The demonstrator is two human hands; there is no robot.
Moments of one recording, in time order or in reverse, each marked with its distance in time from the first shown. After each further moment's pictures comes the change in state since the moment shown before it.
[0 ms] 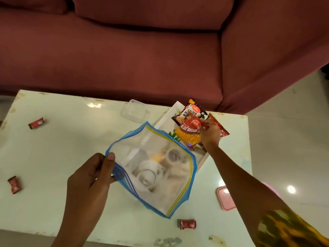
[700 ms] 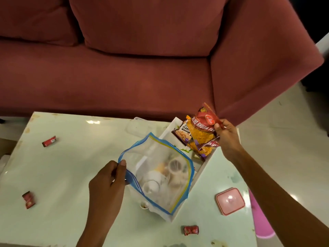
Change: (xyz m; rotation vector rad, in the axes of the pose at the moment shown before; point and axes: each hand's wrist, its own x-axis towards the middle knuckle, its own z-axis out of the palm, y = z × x) left_hand -0.003 0.023 -0.013 0.170 -0.004 0.090; right_hand -0.040 -0.088 -0.113 0.586 -0.170 0.048
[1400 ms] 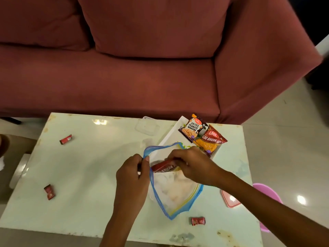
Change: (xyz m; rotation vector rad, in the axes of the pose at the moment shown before) left_hand -0.021 0.023 -0.006 0.180 -0.049 0.194; right_hand -0.128 -0.045 0.063 -0.849 -0.770 -0.593
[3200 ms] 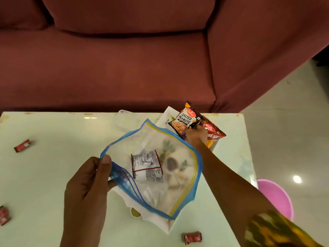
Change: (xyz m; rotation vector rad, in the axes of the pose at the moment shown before) left_hand 0.040 -0.016 0.059 -0.538 0.088 -0.205; right_hand 0.094 0.221 0.068 0.689 0.763 1.116
